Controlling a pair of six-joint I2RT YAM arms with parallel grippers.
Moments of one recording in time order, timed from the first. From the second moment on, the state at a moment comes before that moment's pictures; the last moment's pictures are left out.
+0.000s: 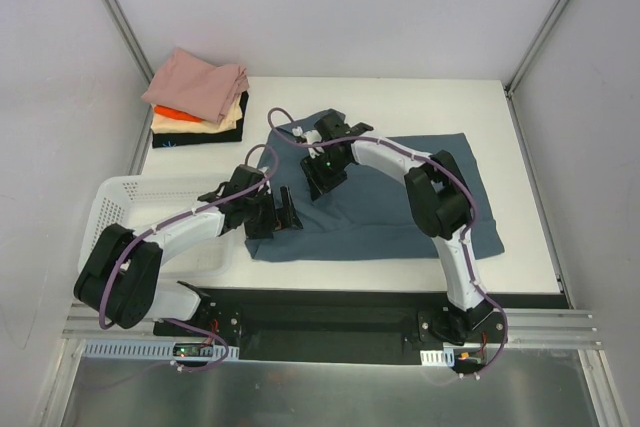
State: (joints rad) left arm -0.47 1.34 0.62 -0.27 0.31 -0.68; right arm 0.67 2.21 1.74 -0.72 -0.36 -0.01
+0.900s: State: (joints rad) left arm -0.47 1.34 0.61 -0.23 0.33 -0.70; right arm 0.71 2.15 1.69 -0.73 -0.22 0.03
